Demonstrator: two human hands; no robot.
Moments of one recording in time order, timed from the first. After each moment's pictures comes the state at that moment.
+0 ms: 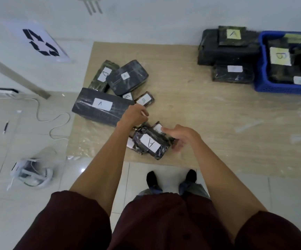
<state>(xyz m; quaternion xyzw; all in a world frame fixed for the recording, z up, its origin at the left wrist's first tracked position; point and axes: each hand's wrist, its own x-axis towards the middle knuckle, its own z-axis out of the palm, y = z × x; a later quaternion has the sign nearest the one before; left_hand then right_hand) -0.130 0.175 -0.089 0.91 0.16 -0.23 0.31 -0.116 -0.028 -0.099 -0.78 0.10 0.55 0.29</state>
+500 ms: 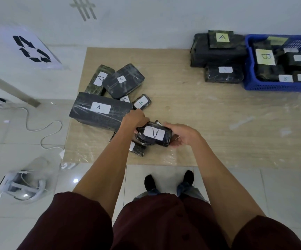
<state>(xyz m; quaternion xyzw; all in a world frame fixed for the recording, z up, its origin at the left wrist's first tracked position) -0.129 0.163 -0.072 0.90 0.17 -0.33 0.24 -0.128 -0.028 -0.083 -0.73 0.20 0.50 0.42</state>
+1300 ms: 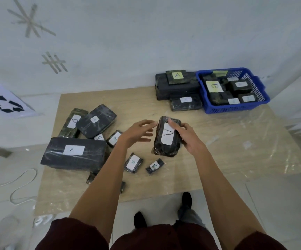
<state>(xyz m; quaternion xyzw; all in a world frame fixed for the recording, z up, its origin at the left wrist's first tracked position) -0.071 0.083 -0.028 0.72 0.10 -0.30 0.62 -0.081 -0.127 -0.030 -0.67 0.22 0.20 0.68</state>
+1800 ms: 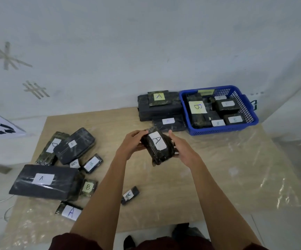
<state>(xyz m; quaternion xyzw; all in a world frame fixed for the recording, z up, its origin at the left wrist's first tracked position) 0.004 -0.030 -0.027 0.68 0.22 -0.18 0.68 -0.002 -0.232 -0.037 -0.69 0.15 0.27 0.65</state>
